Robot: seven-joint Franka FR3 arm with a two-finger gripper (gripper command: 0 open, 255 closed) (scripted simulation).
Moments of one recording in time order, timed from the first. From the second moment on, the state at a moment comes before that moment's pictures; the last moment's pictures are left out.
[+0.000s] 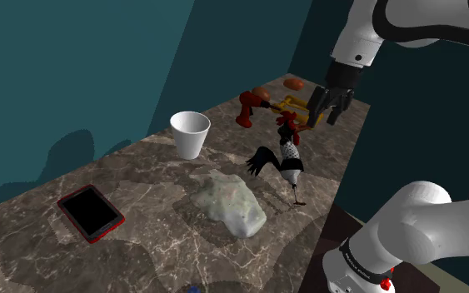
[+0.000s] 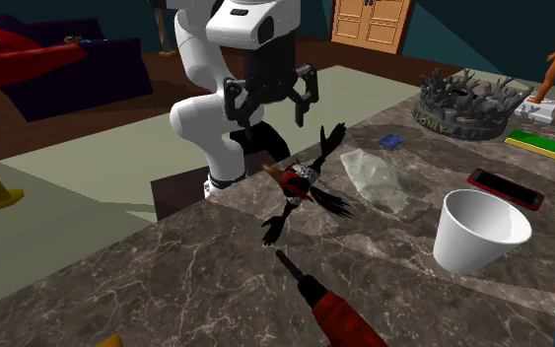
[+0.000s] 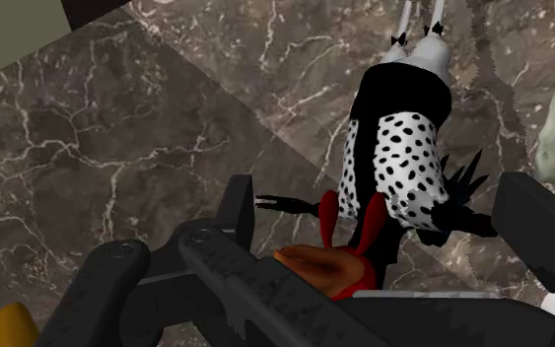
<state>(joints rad) -0.02 -0.76 0.01 -2.36 0.11 1.51 0.15</state>
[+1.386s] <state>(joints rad) 0.00 -0.11 -0.13 -1.92 0.13 1.82 -0.23</state>
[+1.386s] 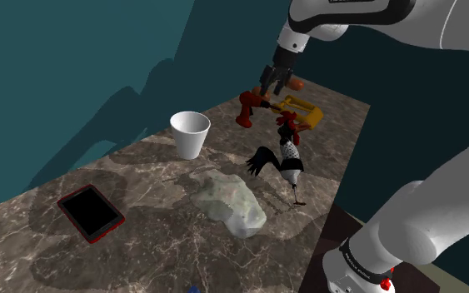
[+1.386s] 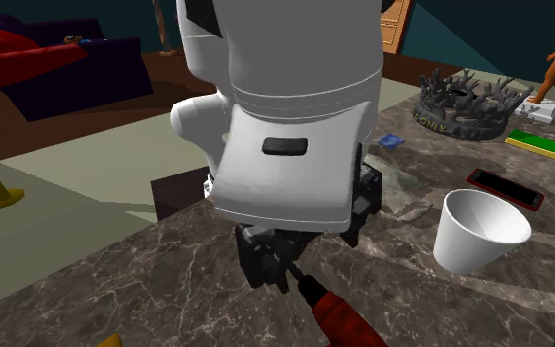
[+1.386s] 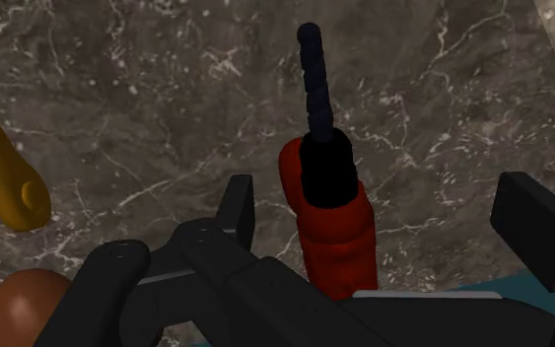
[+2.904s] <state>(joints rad) 0.00 -0.02 -0.14 -1.92 0.15 1.92 -0.27</state>
